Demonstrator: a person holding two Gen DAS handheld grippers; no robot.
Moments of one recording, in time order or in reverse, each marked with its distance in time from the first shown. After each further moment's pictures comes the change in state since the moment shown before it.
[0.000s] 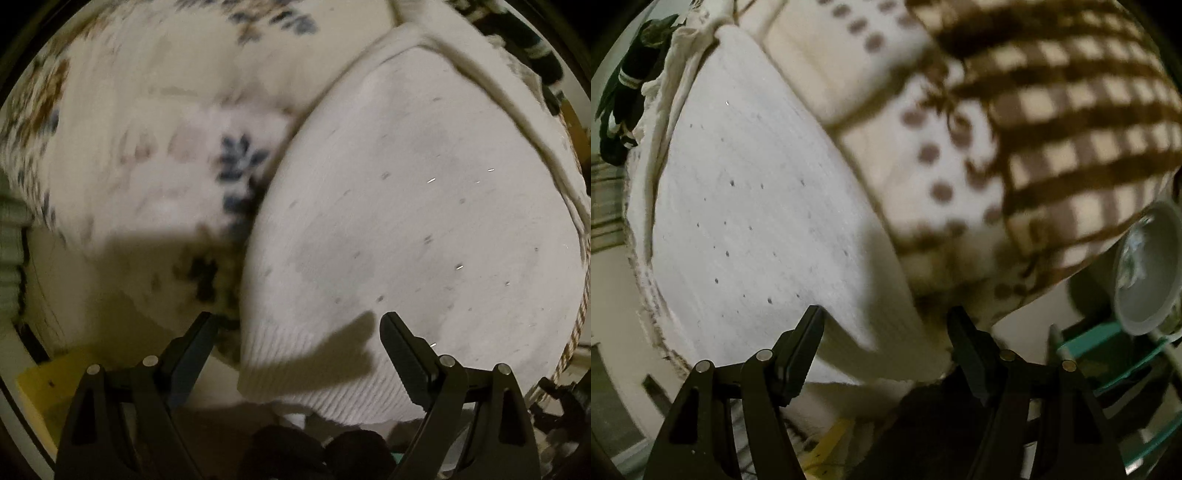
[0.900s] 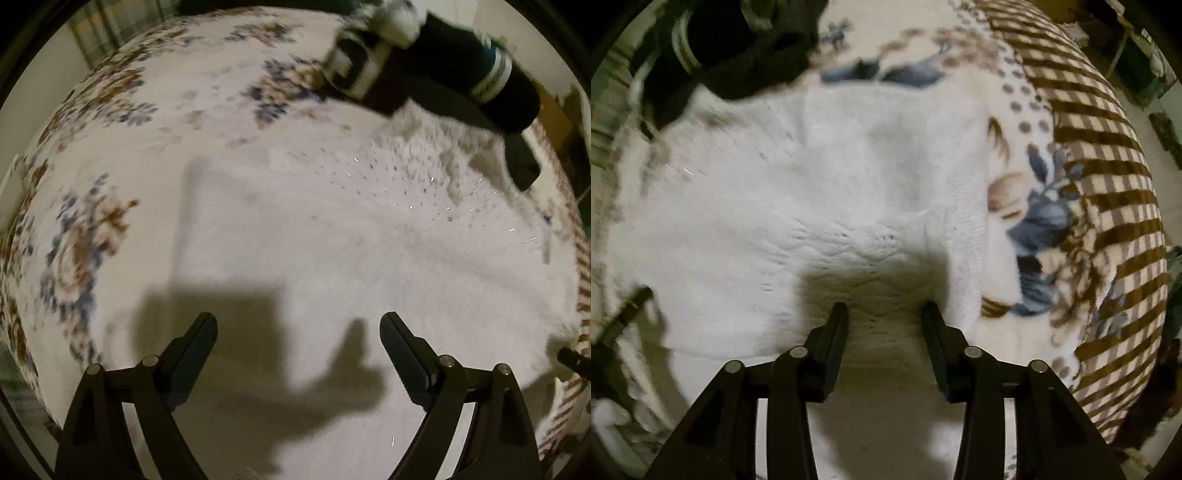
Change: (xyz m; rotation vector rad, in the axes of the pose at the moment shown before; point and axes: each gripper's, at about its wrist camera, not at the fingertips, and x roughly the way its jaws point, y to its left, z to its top) left arm -0.049 -0.210 0.219 0.234 -0.248 0.054; right arm -0.059 0.268 0.216 -0.432 -0.182 -0.190
